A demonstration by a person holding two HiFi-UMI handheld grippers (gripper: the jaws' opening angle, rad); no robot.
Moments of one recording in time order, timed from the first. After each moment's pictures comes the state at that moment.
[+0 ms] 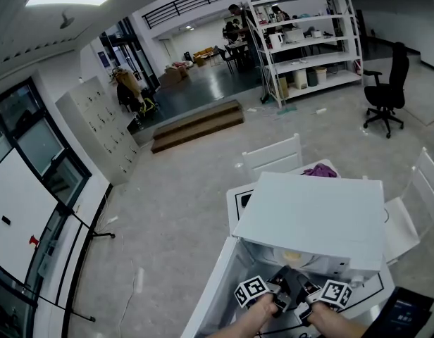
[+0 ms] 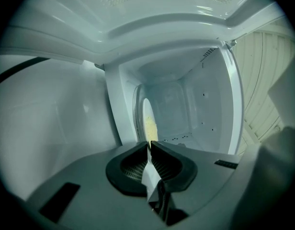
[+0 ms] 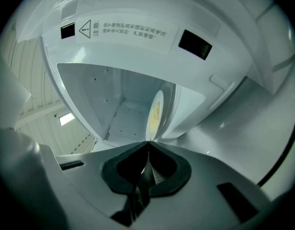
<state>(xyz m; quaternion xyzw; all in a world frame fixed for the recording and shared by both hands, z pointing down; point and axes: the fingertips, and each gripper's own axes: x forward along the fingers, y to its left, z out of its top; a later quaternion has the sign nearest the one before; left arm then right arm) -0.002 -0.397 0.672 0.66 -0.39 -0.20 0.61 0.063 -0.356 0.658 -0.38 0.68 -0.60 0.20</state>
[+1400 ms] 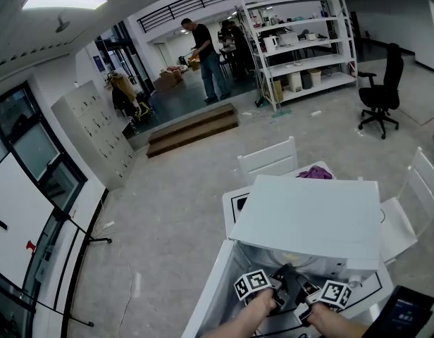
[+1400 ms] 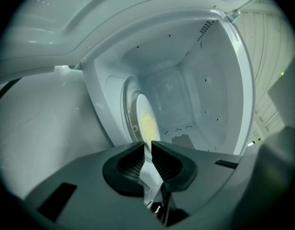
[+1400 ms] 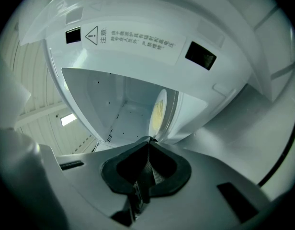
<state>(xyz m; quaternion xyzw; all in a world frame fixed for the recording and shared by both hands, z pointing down) 0.014 -0.408 0.665 0.69 -0.38 -0.11 0.61 0.069 -0.356 0.649 -0.38 0.68 -0.59 0.21</state>
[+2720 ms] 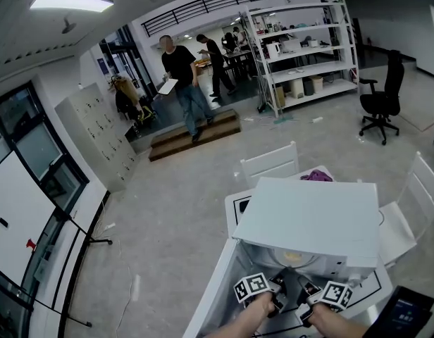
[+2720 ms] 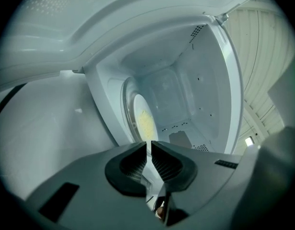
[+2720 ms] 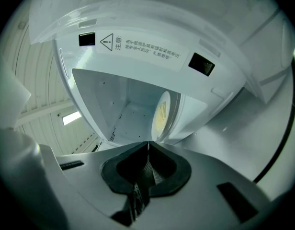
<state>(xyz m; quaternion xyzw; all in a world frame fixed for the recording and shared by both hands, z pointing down) 0.015 -0.398 0.663 0.71 -0.37 -0.11 0.59 0.080 -0.353 0.649 -0.39 0.69 -0.57 0.20</state>
